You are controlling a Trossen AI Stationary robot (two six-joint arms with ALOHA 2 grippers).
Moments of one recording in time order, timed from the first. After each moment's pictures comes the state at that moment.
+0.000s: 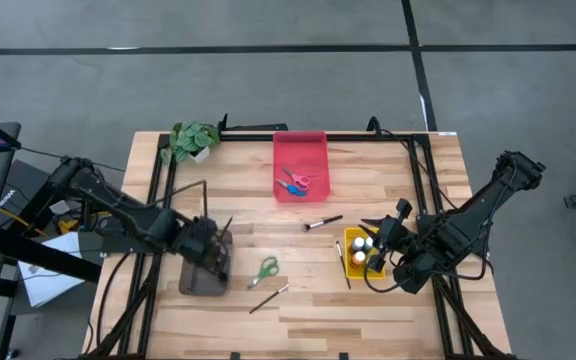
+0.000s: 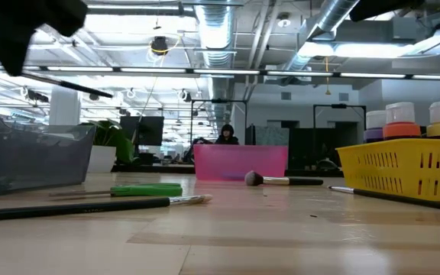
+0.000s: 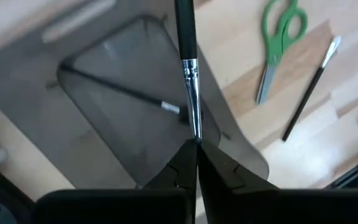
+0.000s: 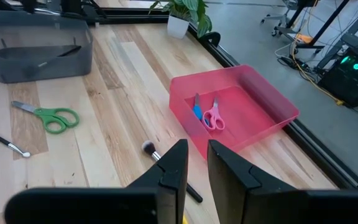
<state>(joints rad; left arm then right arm) -0.48 1.25 0.99 -1.06 -0.10 -1.49 0.72 1.22 1.02 -0.94 1.07 0.84</state>
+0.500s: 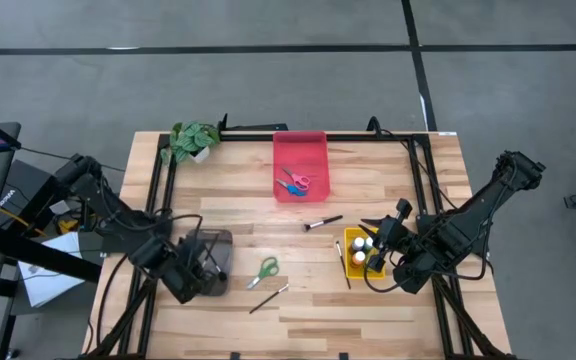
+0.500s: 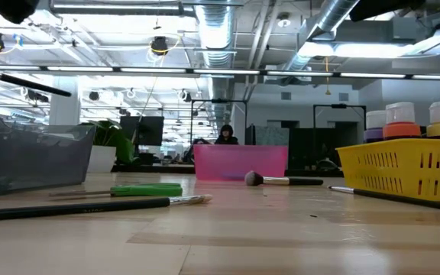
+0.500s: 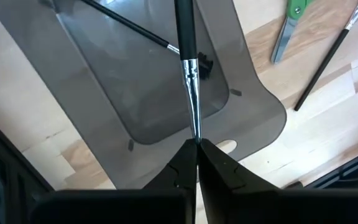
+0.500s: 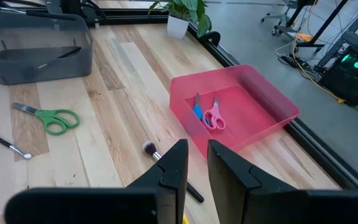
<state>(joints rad) -0.75 1.29 0.99 -1.06 -0.15 -1.84 0.72 1.22 1.02 -0.94 1.07 0.85</state>
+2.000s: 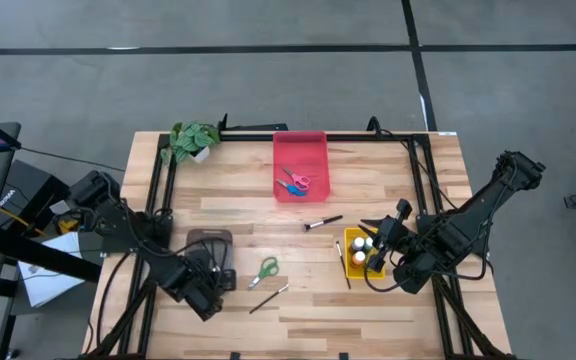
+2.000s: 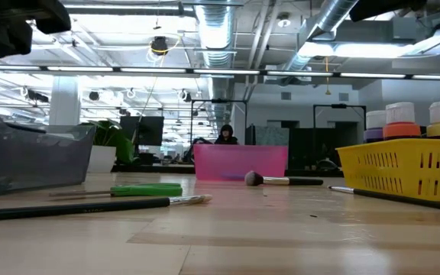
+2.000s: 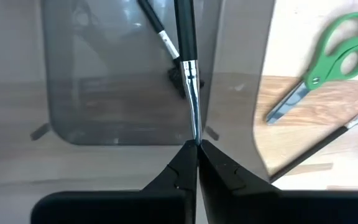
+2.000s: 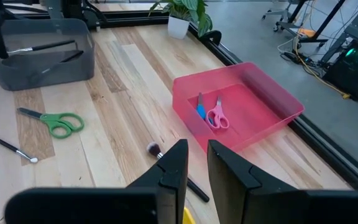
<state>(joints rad) -0.75 1.54 0.99 -0.86 -0.24 -2.36 0.72 1.22 1.02 -0.93 1.07 0.88</state>
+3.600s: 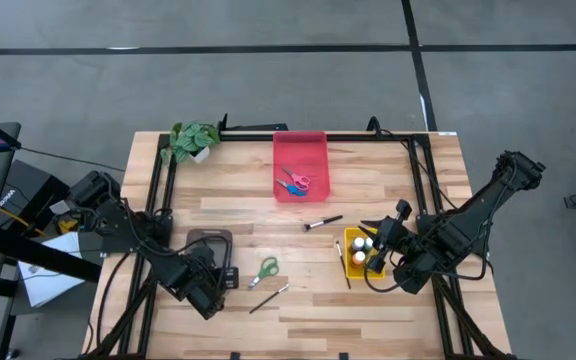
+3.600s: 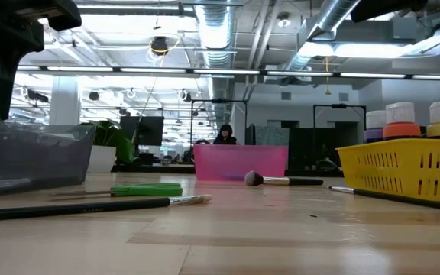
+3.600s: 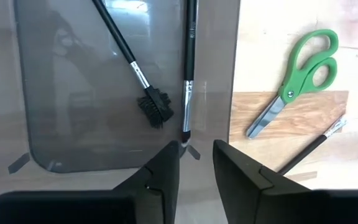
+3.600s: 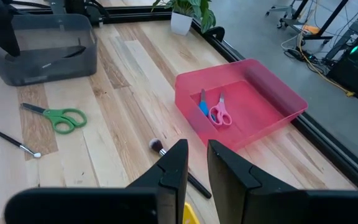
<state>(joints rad) -0.73 1.55 0.99 -0.86 -0.32 -2.30 0.73 1.22 1.02 -0.93 1.05 0.88</state>
